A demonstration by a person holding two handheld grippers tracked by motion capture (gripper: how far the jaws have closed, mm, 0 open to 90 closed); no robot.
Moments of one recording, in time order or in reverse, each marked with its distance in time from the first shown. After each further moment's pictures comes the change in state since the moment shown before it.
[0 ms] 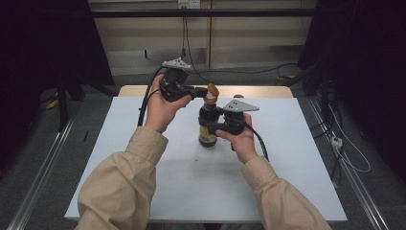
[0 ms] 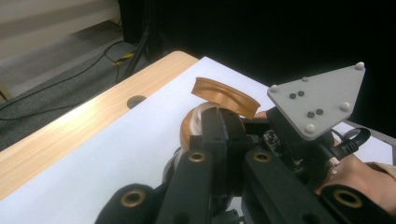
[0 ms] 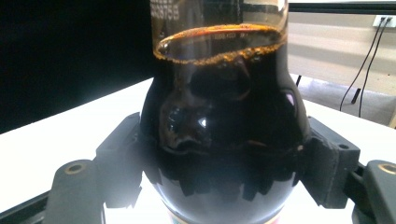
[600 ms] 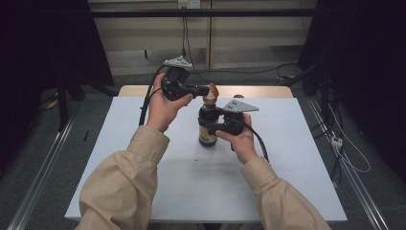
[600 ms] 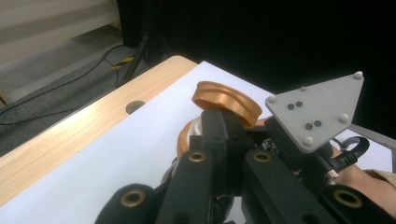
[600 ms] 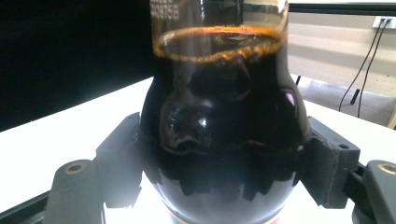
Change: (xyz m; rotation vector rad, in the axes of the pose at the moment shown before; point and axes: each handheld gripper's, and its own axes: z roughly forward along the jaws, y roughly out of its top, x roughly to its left) left arm -0.002 0.005 0.003 -0.015 -0.003 0.008; right arm 0.001 0.000 0.000 0.001 -0.003 -0.005
